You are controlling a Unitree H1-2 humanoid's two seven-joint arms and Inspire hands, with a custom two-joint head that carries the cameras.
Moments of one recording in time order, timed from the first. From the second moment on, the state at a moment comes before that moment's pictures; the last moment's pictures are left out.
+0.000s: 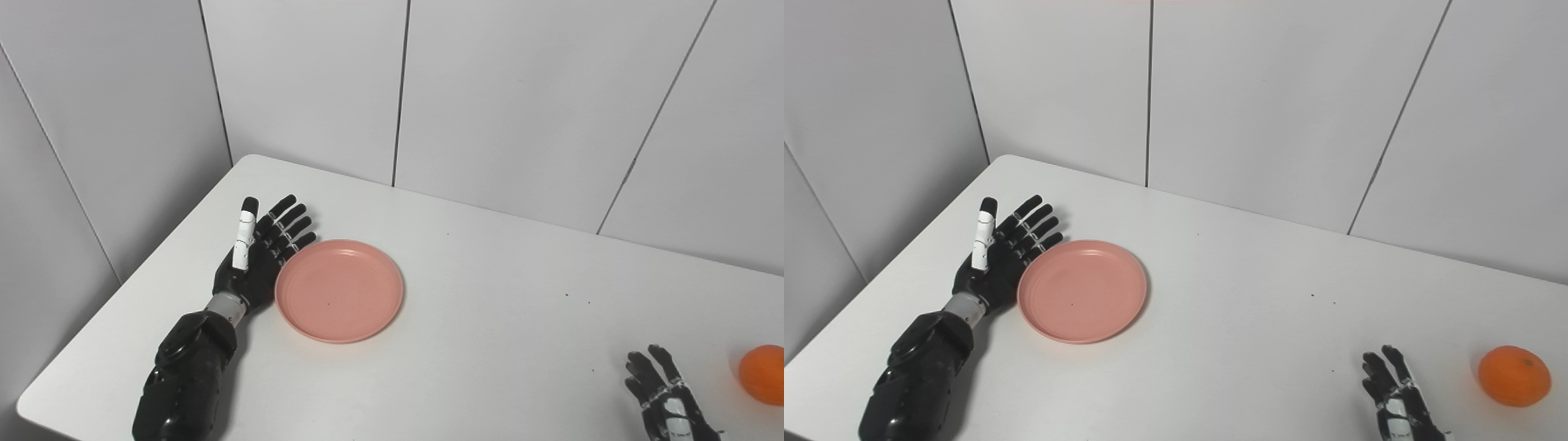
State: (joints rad) left arm -0.27 0.21 0.37 0.20 -0.61 0.27 -0.23; right arm 0.13 -0.07 -0.02 -0.13 0.22 -0.11 0.17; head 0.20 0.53
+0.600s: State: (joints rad) left arm -0.25 0.13 0.33 0.13 -0.59 0.27 -0.15; right arm 0.14 -0.07 -0.02 -0.14 0.22 -0.11 0.17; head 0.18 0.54
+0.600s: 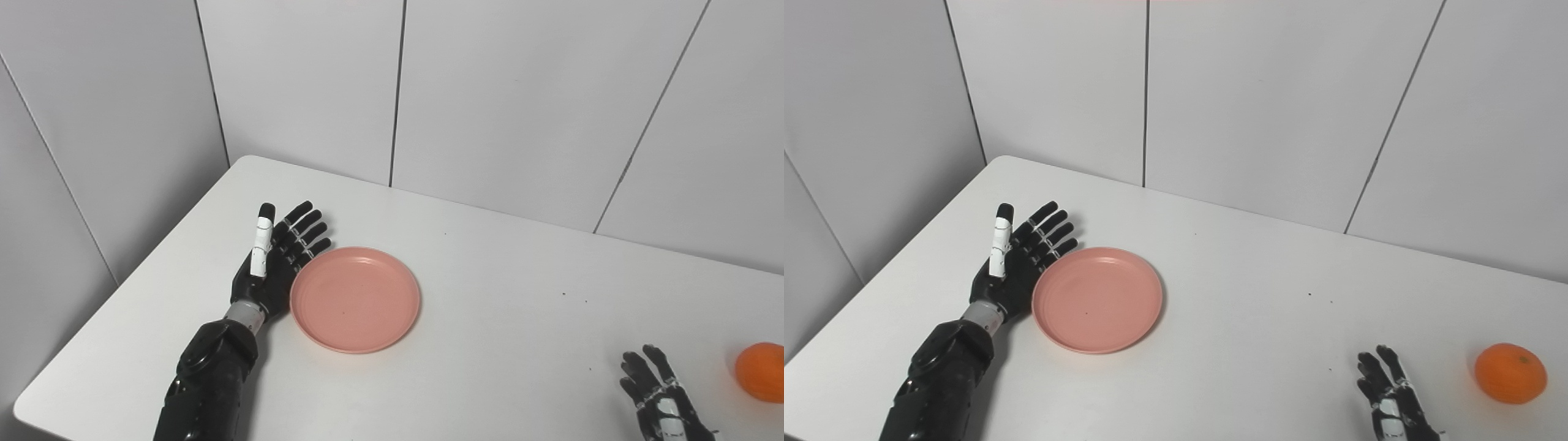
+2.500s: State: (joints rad) left arm -0.20 -0.05 0.25 -0.03 -0.57 0.36 -0.02; right arm 0.15 0.04 0.12 -0.18 0.08 -0.04 0.06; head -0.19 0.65
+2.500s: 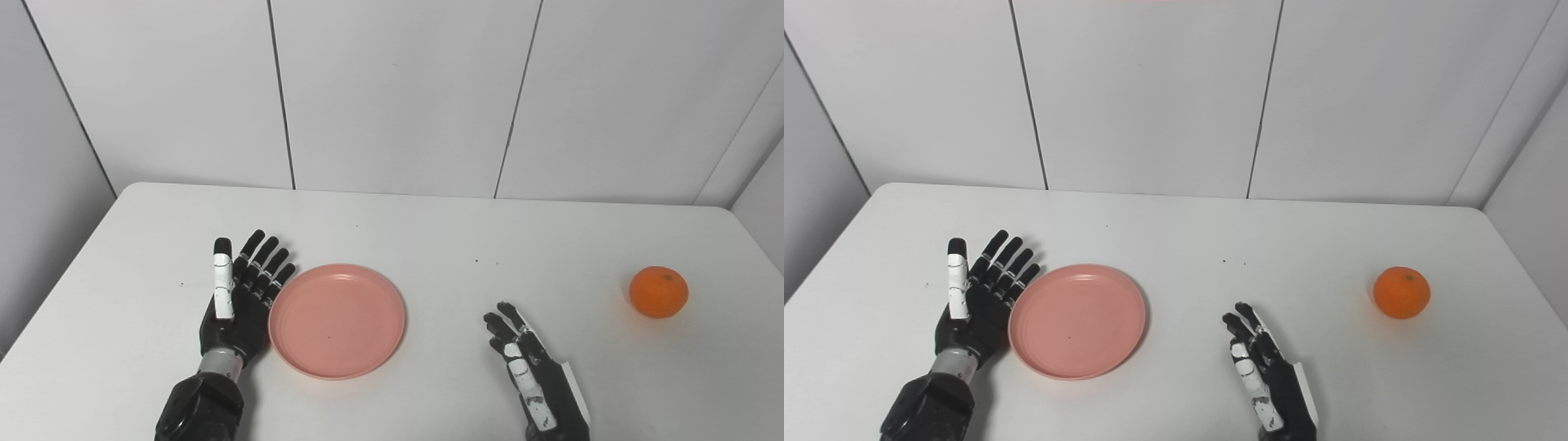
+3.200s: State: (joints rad) left arm -0.20 -0.14 0.24 0.00 -0.55 0.26 0.01; right arm 0.14 0.07 0.14 -0.17 0.06 -0.04 0.03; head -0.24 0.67
